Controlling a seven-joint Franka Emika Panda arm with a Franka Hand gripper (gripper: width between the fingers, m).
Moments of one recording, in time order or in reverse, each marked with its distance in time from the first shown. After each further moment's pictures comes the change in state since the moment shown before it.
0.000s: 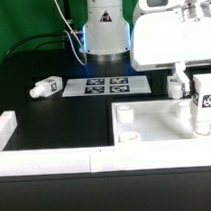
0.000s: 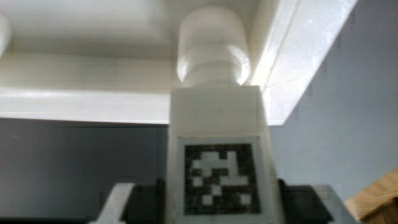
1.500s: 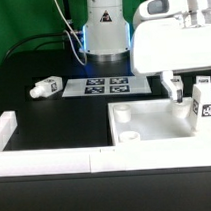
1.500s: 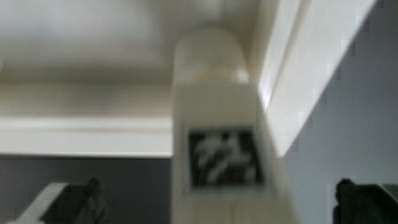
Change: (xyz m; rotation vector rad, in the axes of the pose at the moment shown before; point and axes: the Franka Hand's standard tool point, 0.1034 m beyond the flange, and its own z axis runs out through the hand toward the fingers) arm 0.002 -0.001 0.005 0.051 -0.270 0.050
